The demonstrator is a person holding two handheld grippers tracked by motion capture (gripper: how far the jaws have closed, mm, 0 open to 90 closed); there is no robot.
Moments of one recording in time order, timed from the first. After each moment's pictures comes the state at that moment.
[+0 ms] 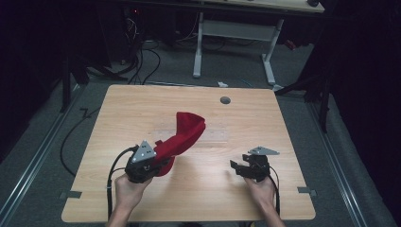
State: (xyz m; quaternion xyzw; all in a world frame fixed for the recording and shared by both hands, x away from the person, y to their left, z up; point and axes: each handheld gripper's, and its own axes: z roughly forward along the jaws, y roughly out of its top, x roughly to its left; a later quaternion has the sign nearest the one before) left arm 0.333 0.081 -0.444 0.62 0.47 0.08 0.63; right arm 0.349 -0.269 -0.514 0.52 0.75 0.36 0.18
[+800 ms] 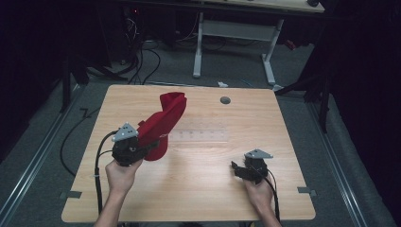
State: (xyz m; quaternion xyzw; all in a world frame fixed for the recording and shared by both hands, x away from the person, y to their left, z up) left arm 0.373 0.114 -0.413 0.54 0.51 0.07 0.66; right arm 0.351 -0.264 -0.531 0.52 0.76 0.32 0.23
